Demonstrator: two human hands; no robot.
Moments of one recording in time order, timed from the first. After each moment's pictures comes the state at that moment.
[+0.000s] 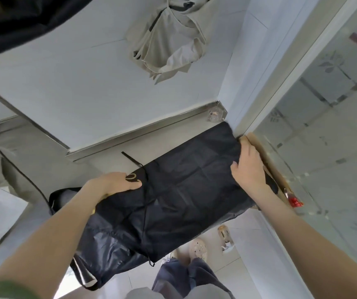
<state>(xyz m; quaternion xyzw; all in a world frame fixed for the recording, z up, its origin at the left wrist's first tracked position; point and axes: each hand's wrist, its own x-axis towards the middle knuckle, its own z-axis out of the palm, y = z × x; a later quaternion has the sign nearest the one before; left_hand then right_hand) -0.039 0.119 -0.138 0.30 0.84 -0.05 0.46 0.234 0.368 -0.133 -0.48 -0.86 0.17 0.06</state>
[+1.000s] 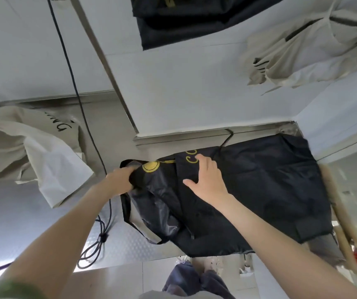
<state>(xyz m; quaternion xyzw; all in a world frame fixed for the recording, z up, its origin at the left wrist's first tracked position) -0.098 -0.021 -0.153 0.25 0.91 0.01 0.33 0.063 0.207 -0.150 -0.19 -0.95 0.26 -0.04</state>
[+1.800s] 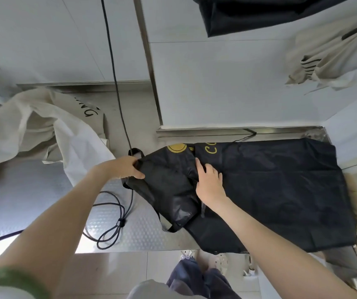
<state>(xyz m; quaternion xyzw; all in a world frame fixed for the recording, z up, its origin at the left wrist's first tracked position) -0.121 -0.065 -0.121 0.14 0.85 0.16 0.48 0.044 0.150 -0.176 -0.20 -0.95 0.19 -0.17</state>
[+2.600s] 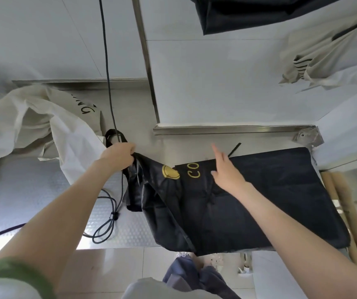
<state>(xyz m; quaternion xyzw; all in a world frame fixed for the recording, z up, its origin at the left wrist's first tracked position) -0.124 -0.056 -0.114 0.20 0.94 0.06 0.27 0.050 0.215 -0.150 -0.17 -0.93 0.27 -0.16</state>
